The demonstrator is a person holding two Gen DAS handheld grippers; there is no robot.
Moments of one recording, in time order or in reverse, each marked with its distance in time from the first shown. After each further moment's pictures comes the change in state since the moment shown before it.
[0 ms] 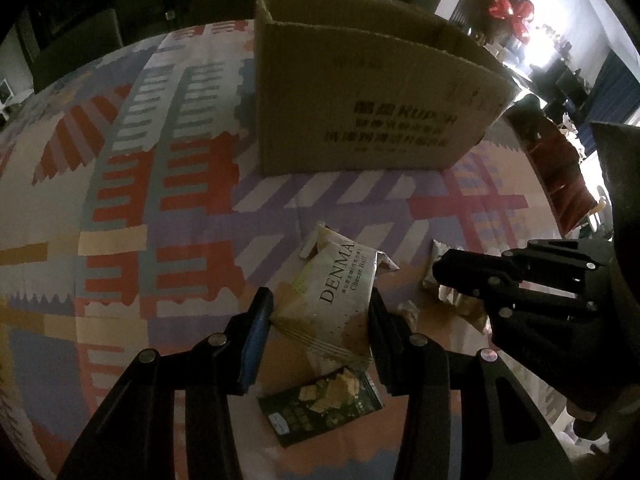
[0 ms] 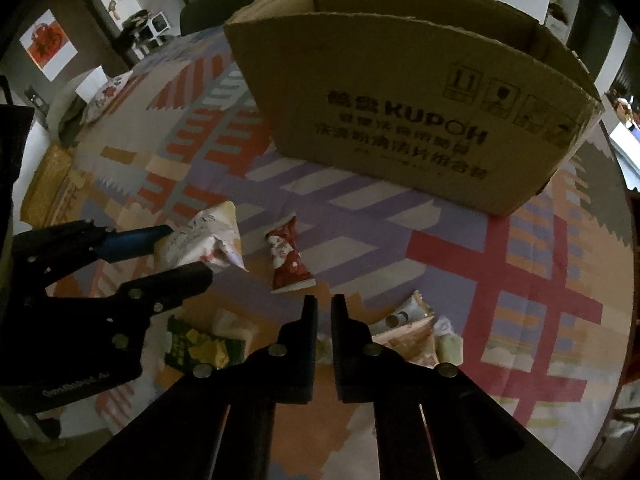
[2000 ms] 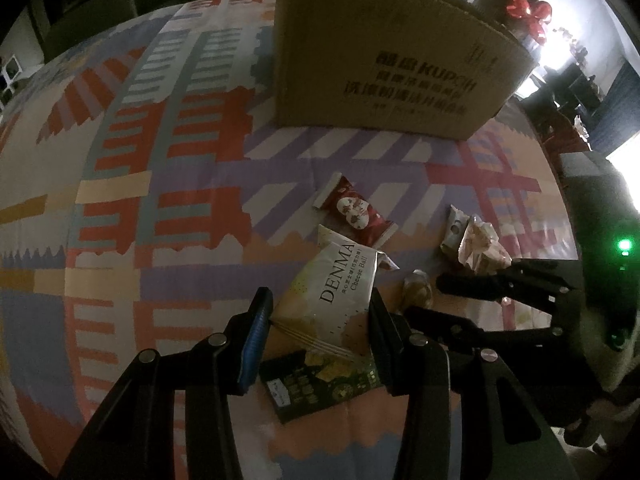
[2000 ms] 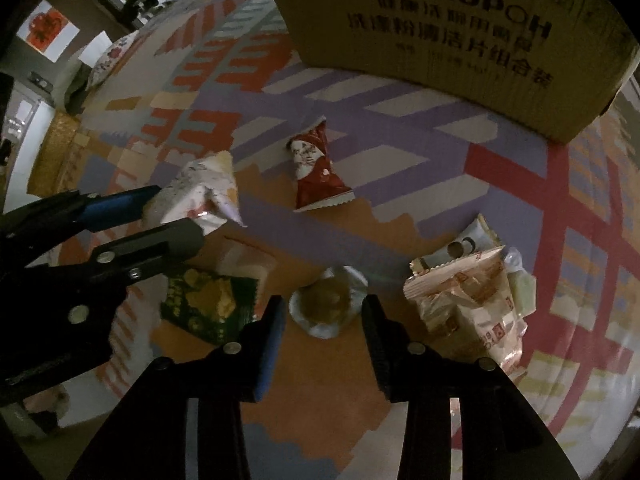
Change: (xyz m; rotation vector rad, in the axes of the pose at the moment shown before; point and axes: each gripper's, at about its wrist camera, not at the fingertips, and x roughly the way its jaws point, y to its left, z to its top) left arm 0.014 0.007 -0.030 -0.057 0.055 0.015; right arm 0.051 0.013 -0.035 -0.018 0.171 0.057
